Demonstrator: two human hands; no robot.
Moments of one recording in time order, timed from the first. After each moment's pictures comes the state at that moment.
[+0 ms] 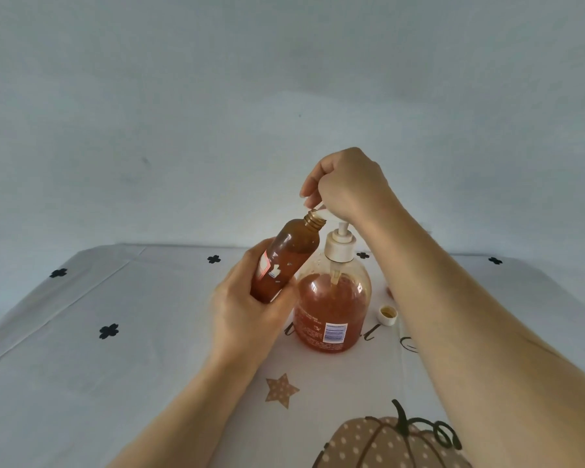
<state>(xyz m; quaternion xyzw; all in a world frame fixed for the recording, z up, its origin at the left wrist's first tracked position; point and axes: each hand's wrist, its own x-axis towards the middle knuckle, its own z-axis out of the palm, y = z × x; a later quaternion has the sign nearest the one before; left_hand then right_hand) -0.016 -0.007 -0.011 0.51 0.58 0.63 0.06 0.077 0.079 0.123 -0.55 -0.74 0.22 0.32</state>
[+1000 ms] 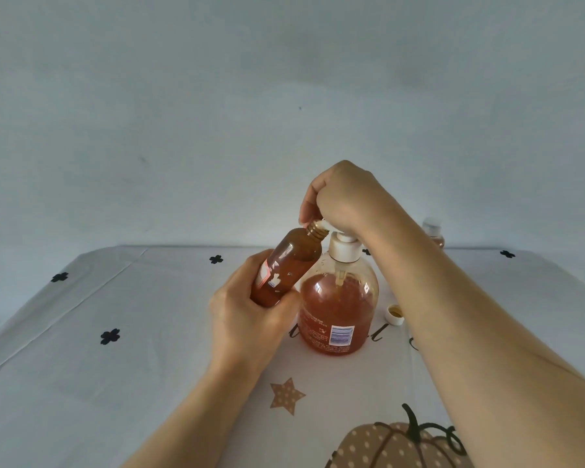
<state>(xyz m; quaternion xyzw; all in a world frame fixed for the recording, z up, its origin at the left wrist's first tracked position) -0.020 -0.006 -0.018 0.49 0.60 0.62 0.09 0.067 0.091 0.108 -0.57 -0.76 0.21 0.21</state>
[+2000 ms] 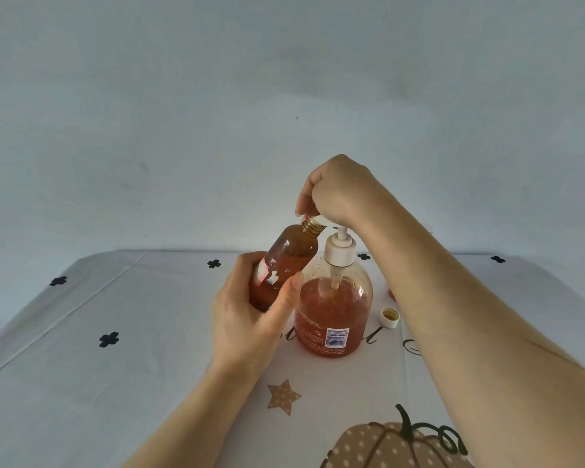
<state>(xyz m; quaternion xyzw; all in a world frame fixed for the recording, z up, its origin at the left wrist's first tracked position) -0.018 -0.010 -0.014 0.53 0.55 0.64 0.08 0.070 0.086 0.124 -0.55 -0.77 0.22 0.23</state>
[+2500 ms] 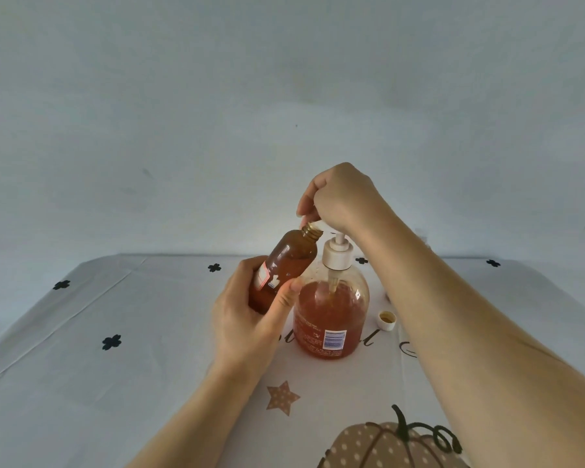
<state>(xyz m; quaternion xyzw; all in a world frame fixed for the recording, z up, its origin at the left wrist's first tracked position) -0.018 -0.011 -0.012 0.52 0.56 0.64 0.07 0.073 0.084 0.120 -0.56 -0.74 0.24 0.27</state>
